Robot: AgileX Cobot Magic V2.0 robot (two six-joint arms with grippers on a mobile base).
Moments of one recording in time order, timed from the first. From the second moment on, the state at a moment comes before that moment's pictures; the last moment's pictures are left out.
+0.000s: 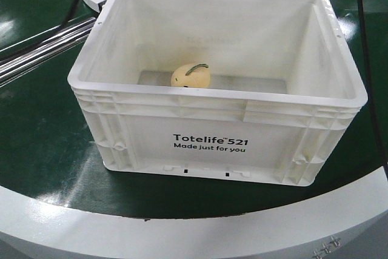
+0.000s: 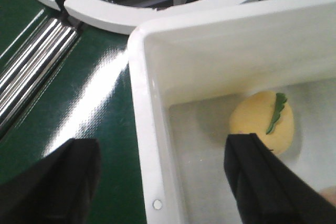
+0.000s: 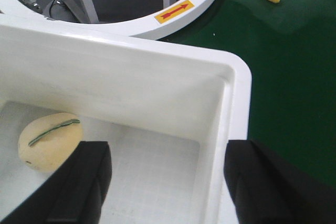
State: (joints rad) left arm -0.42 1.80 -2.03 0.21 1.21 -0.20; right arm 0.25 1.48 -1.55 -0.10 0.88 0.20
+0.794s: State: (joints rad) left arm -0.26 1.87 -2.03 -0.09 1.20 -0.08; right arm 0.09 1.62 -1.55 0.06 1.01 0.11
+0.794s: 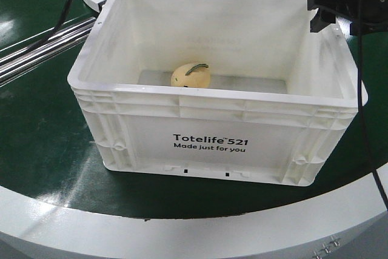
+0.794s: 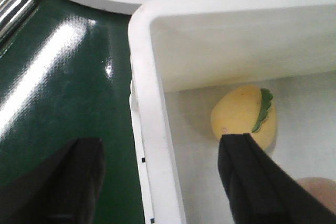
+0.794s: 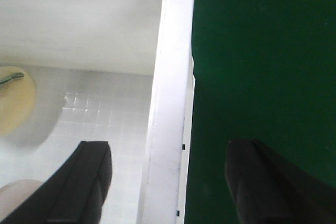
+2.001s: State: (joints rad) left arm -0.26 2.00 -2.02 -0.07 1.24 -0.08; right arm 0.09 1.70 -1.55 0.09 1.04 0.10
